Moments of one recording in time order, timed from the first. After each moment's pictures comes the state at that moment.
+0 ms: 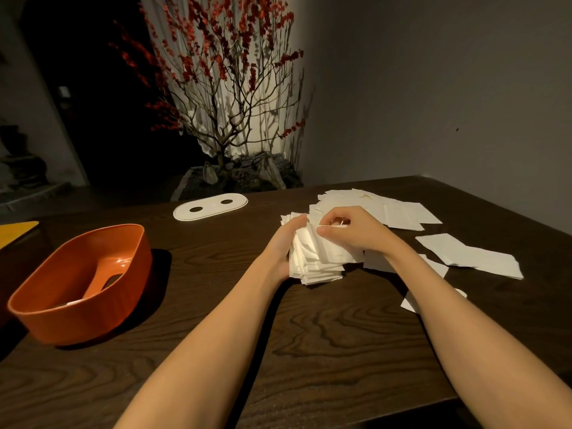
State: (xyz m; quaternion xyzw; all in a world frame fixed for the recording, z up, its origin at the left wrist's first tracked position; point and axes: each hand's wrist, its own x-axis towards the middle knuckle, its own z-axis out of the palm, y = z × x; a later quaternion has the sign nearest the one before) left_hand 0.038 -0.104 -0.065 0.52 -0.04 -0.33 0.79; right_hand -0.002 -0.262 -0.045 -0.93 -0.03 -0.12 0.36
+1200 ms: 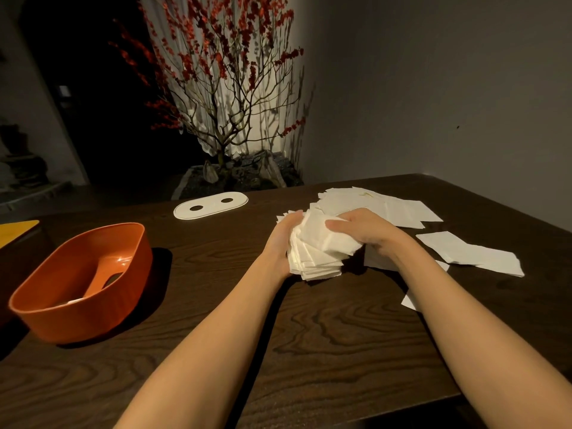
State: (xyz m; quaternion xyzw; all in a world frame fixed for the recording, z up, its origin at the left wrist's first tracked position) left_hand 0.028 -0.107 -0.059 0.48 -0.04 -0.31 0.82; right_hand -0.010 -0.262 -0.037 -0.87 0.09 -0.03 0.48
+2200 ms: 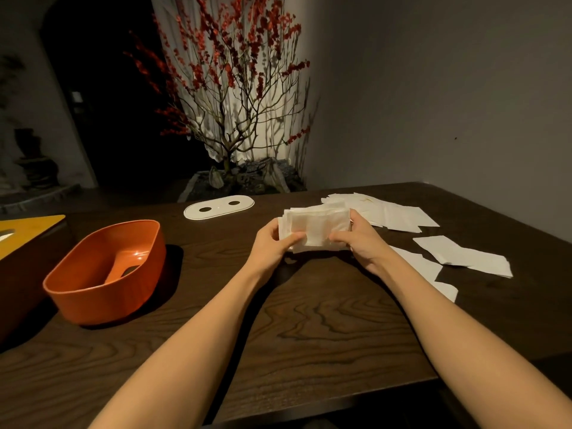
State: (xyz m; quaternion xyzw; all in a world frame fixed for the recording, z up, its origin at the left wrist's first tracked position) left_hand 0.027 -0.068 -0.077 0.72 -0.22 -0.01 0.66; right_hand -0.025 -0.244 -0.057 -0.74 0.04 -0.12 0.66
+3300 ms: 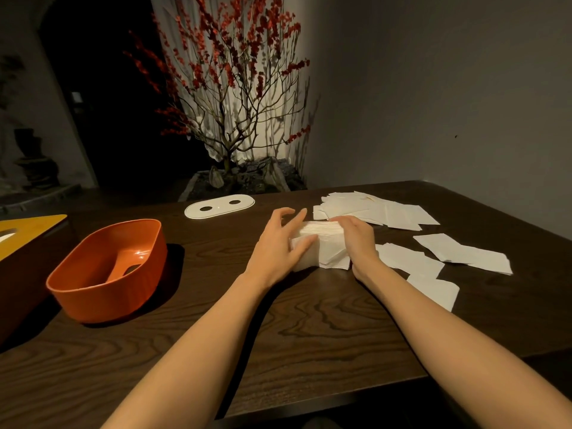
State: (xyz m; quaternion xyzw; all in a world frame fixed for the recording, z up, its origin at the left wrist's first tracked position) left_hand 0.016 -0.063 -0.077 0.86 -0.35 0.19 0.33; right_hand -0.013 -0.225 -0.071 -0.69 0.17 -0.26 0.66
